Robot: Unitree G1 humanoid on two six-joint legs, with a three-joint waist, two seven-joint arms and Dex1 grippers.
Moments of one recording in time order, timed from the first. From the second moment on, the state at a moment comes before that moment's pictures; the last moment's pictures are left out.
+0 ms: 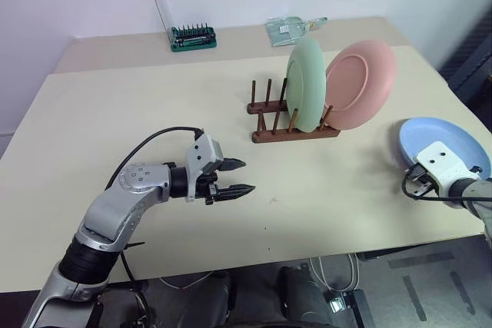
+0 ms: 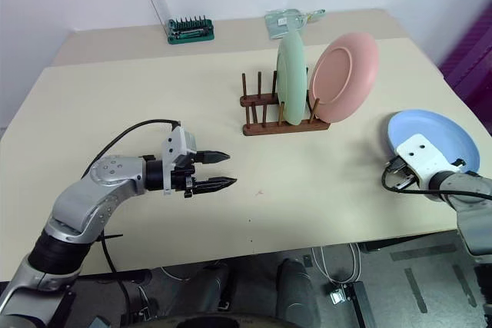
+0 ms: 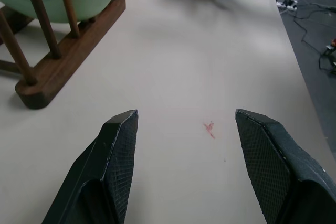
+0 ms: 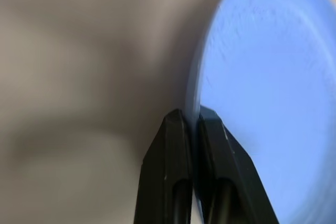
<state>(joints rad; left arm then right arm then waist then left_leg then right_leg) -0.32 0.59 -0.17 -0.37 -0.45 0.61 -0.91 -0.02 -0.98 -0.18 -0.04 0.01 0.53 0.56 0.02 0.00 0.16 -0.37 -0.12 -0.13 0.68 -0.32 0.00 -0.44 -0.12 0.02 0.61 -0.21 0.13</state>
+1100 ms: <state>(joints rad) -0.28 0.69 -0.02 -0.25 -0.42 0.56 -0.89 -1.02 -0.27 -0.30 -0.17 1.07 1.10 0.16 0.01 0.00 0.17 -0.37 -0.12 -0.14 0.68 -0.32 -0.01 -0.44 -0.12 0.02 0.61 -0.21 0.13</state>
